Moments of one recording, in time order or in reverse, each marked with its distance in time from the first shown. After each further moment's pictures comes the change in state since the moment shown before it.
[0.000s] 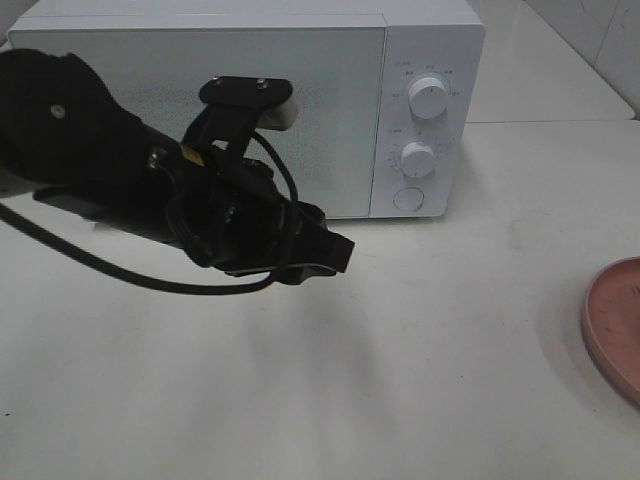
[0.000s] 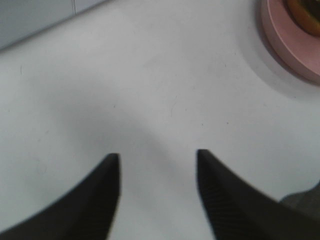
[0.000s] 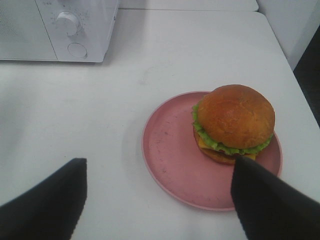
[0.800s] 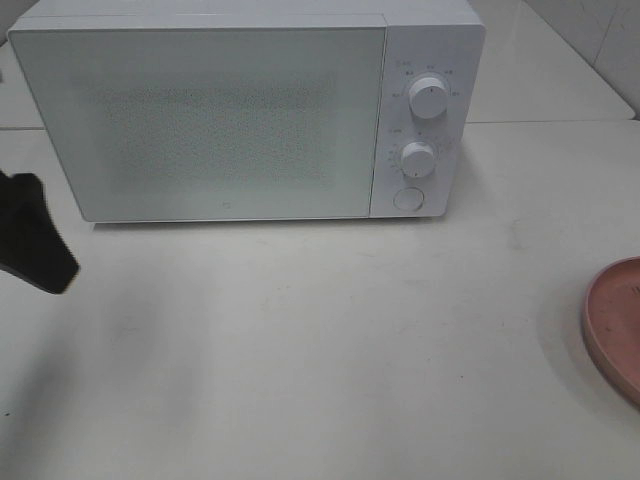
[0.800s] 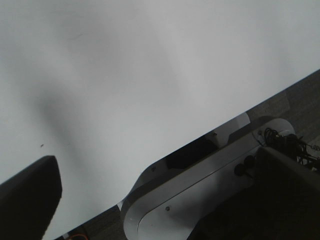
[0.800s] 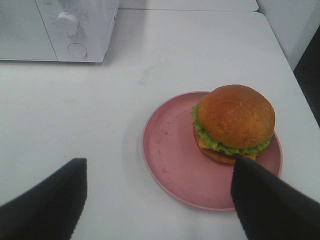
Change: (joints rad) left arm 0.572 -0.330 0.000 0.205 0.849 -0.045; right arm 0.000 0.000 0.000 0.000 0.000 0.000
